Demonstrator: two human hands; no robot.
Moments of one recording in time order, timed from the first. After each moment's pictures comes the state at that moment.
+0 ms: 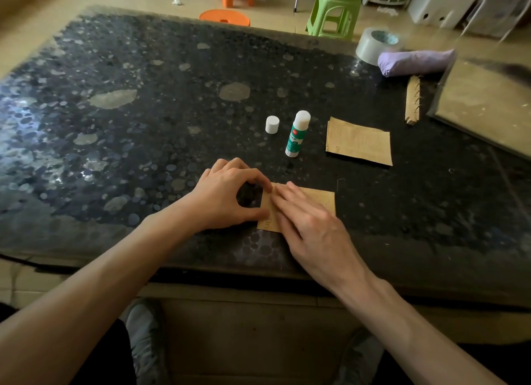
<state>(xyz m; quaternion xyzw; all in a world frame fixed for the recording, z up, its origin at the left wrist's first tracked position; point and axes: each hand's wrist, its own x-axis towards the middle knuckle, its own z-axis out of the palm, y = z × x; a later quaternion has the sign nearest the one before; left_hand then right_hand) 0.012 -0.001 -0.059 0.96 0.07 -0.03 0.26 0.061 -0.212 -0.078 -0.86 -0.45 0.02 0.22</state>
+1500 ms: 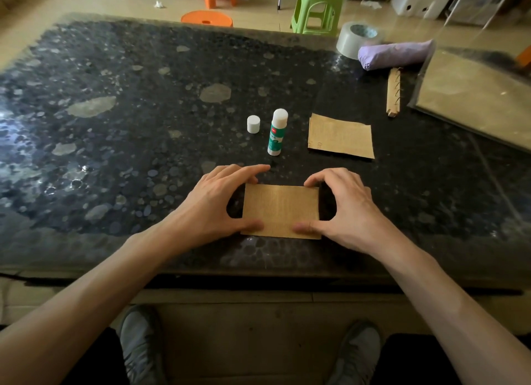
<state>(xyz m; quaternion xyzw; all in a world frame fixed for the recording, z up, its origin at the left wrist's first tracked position) 0.007 -0.012 -0.070 0.95 -0.02 0.01 0.31 0.118 -0.256 -0.048 -0.92 -0.31 0.15 0.20</state>
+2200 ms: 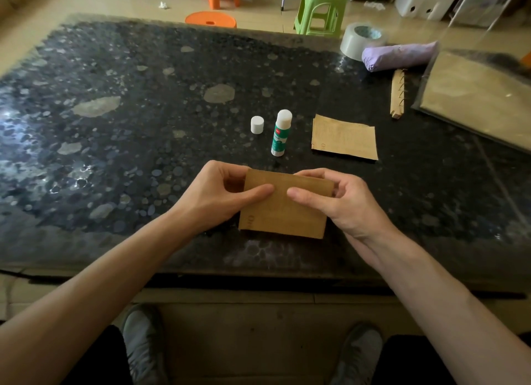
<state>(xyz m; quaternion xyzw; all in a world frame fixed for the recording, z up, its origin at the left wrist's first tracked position) 0.007 -0.030 -0.034 0.78 0.12 0.00 0.61 0.103 -0.242 -0.038 -0.75 -0.15 0.28 0.58</state>
